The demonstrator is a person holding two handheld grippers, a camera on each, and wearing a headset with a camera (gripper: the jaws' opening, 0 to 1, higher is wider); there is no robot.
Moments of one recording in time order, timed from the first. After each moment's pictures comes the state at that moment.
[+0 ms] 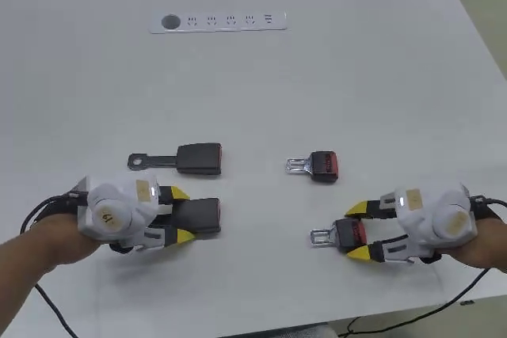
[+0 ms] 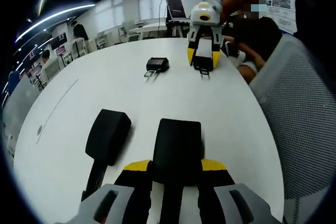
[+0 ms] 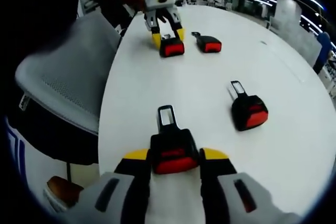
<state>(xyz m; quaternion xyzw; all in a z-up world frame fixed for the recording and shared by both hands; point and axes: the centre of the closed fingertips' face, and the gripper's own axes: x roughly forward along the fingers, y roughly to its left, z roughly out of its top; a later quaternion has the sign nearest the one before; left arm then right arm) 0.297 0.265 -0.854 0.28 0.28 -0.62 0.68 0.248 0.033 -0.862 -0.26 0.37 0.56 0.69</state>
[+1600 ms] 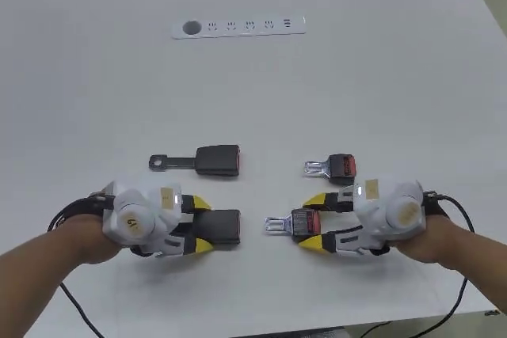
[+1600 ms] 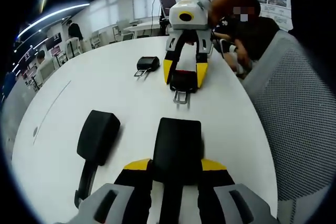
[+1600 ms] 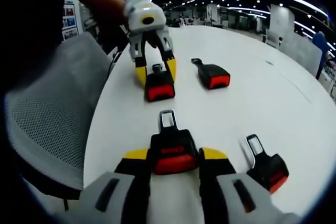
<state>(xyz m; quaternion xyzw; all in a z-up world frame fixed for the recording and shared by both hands) 0.285 0.259 -0.860 0.27 0.30 -0.63 0.67 0.281 0.133 -0.857 -0.19 0.31 0.58 0.73</state>
